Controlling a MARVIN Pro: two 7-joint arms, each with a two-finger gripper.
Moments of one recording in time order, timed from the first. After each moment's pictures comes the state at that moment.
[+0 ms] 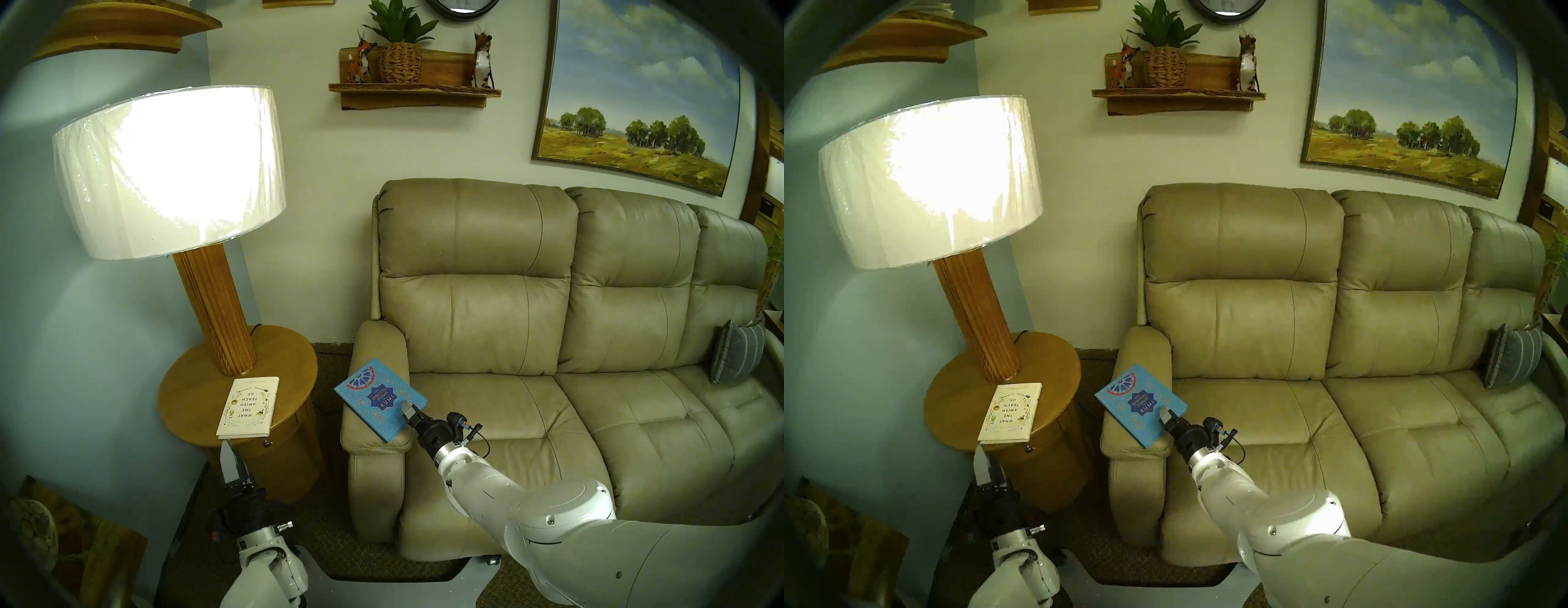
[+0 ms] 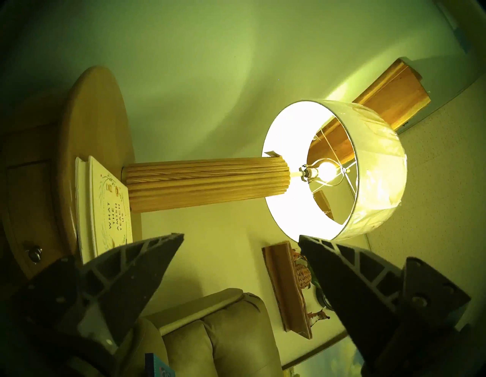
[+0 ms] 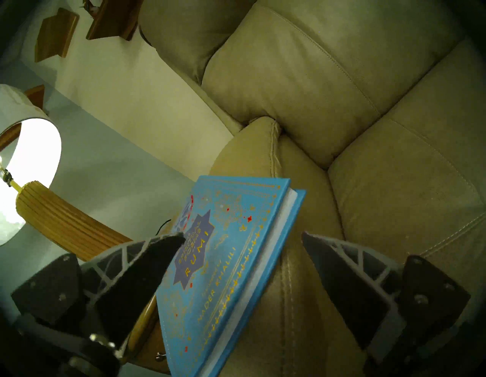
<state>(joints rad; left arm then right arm) 1.76 -1.57 -1.63 -0.97 -1.90 -0.31 -1.22 -0.97 -1.73 2.82 -0.14 -0.48 -0.24 0.77</state>
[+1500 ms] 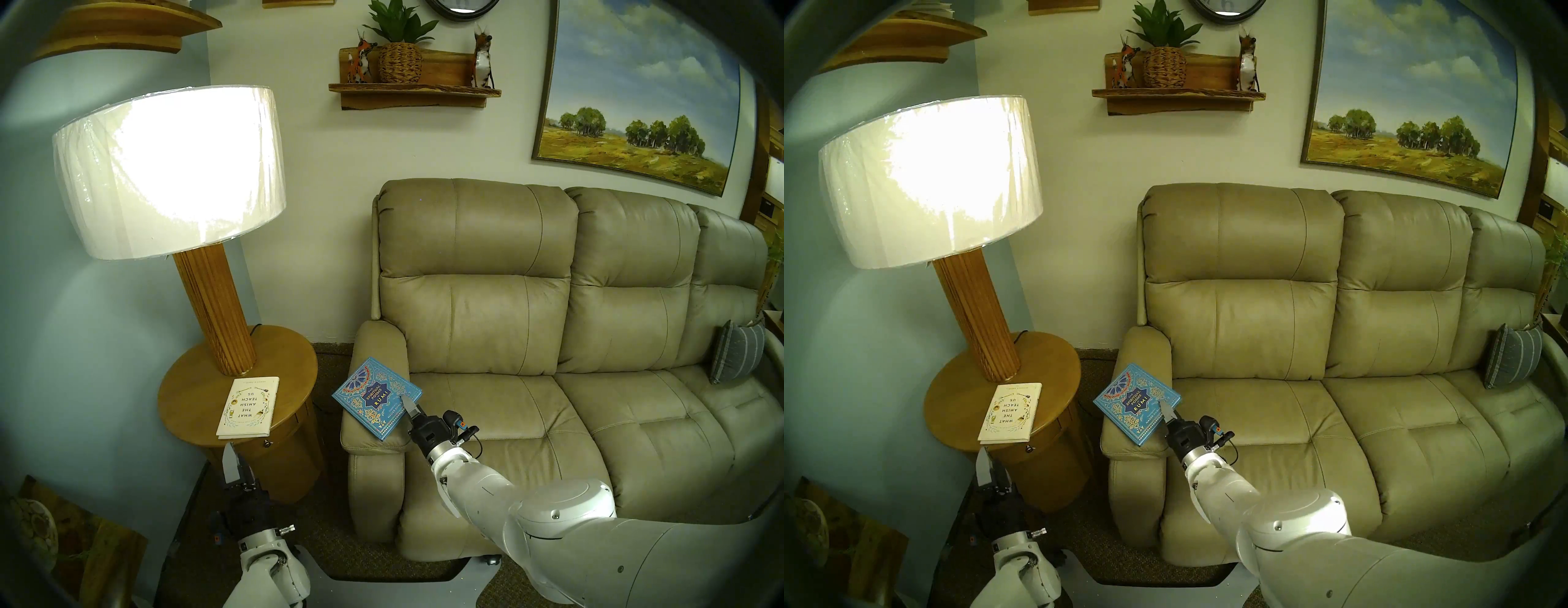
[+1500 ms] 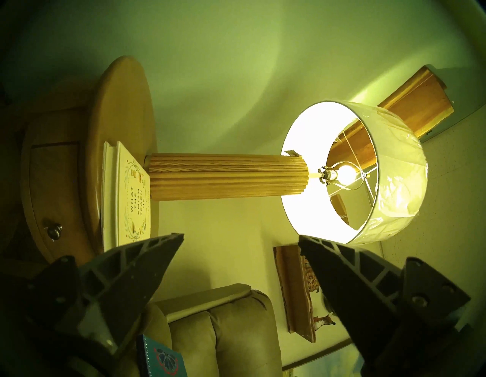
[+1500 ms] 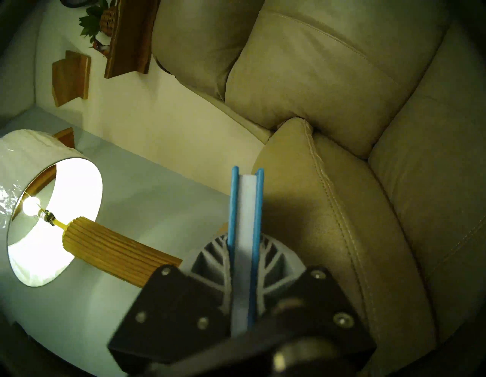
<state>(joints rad) 1.83 -1.60 -1.62 -1.08 -1.90 -0.27 -1.11 -0.97 -1.72 2.88 -0.10 -0.37 -0.14 0.98</state>
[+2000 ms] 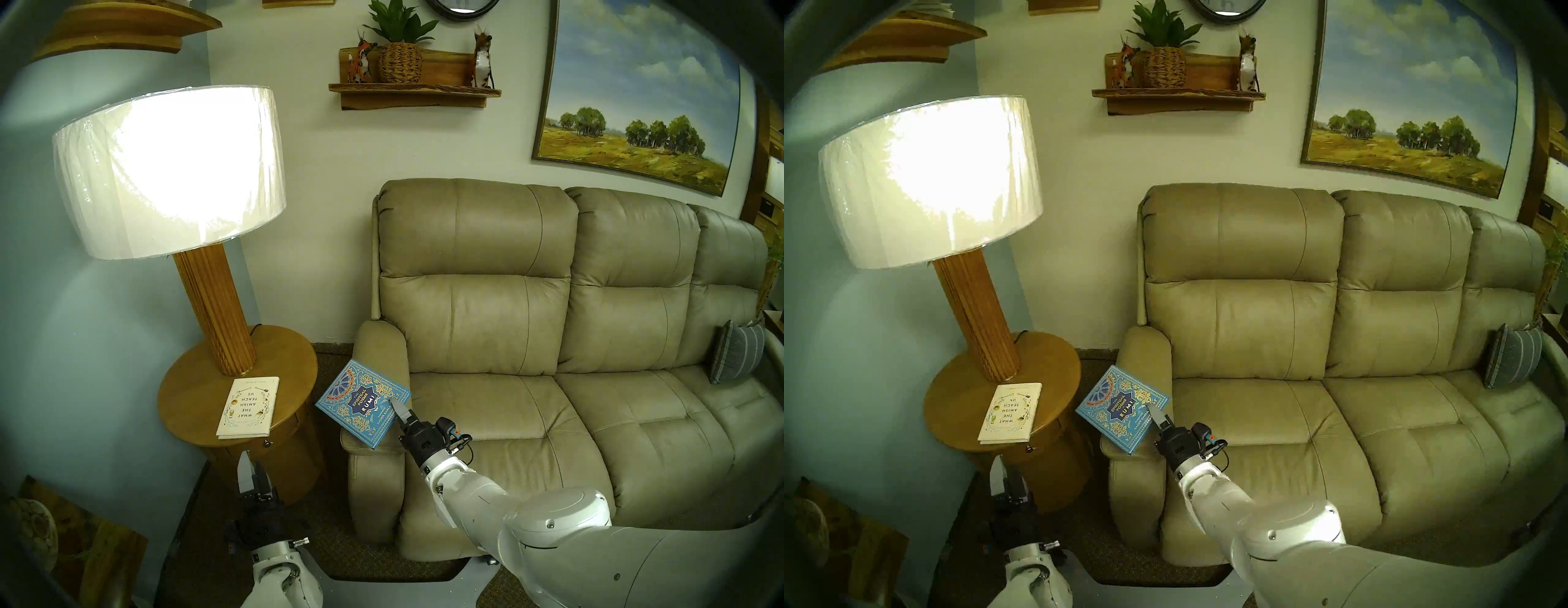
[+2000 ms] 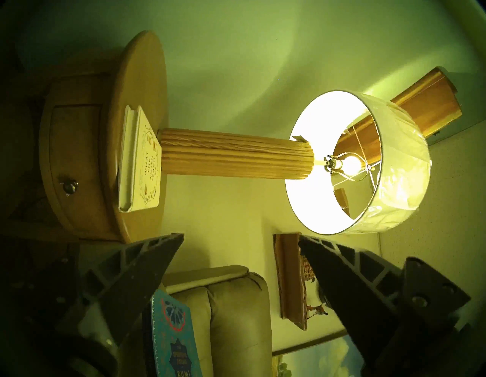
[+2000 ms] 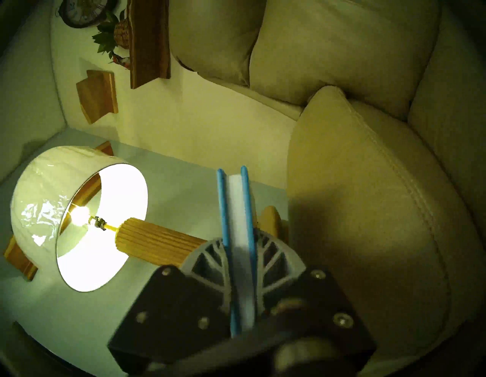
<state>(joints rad) 1.88 -1.60 -1.57 -1.10 -1.90 -0.23 -1.09 -1.00 -1.75 2.88 -0.11 -0.30 0.01 1.13</state>
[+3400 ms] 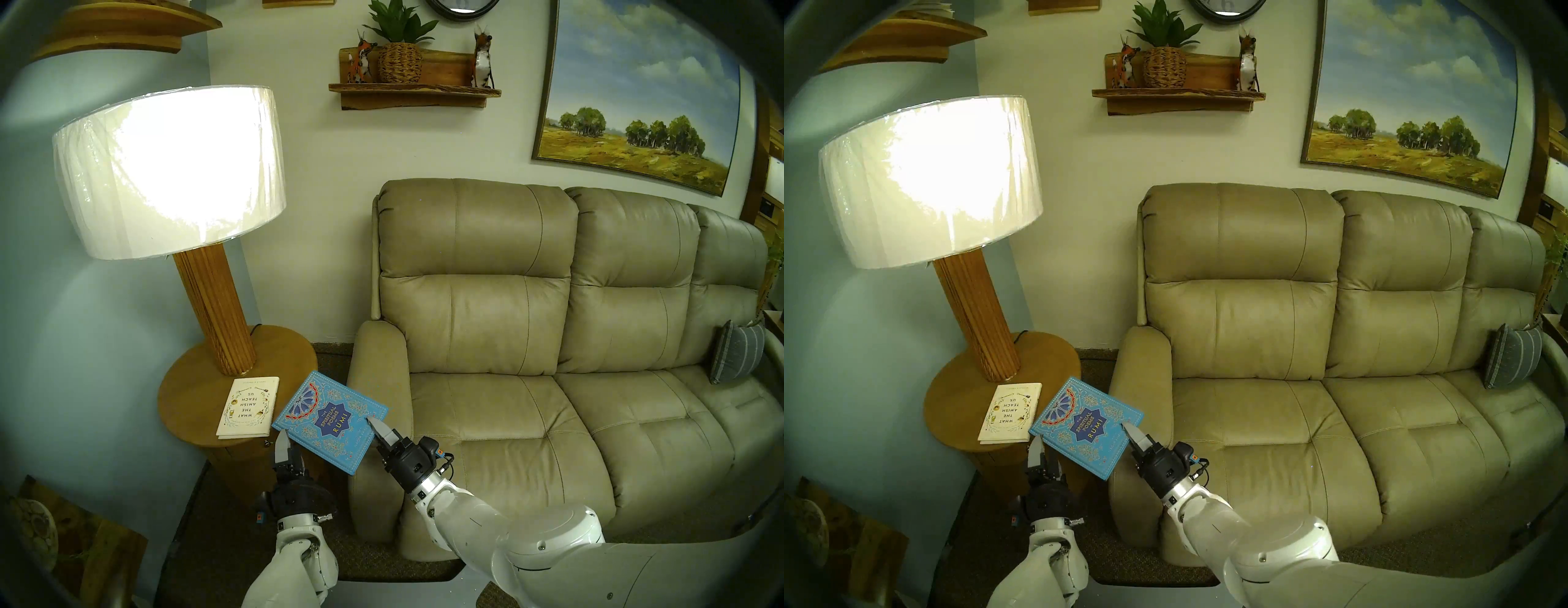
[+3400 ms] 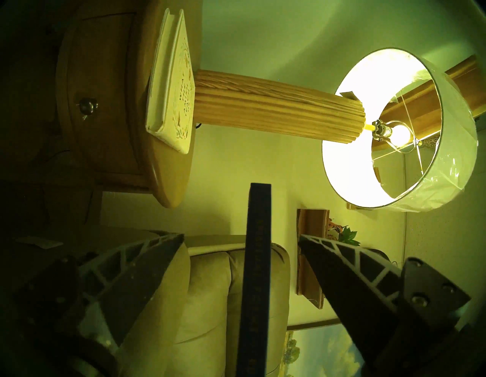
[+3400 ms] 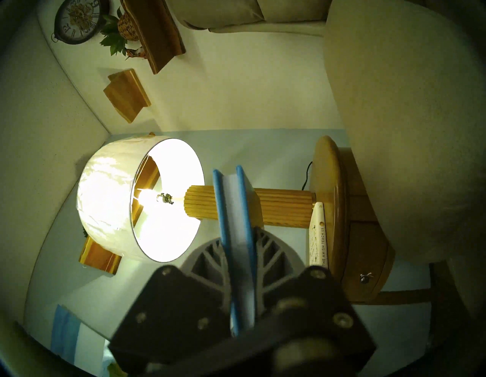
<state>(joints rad) 1.68 -1.59 -1.48 -0.91 -1.90 -0.22 -0.97 -1.07 -1.77 2.79 -0.11 -0.35 0.25 1.37</state>
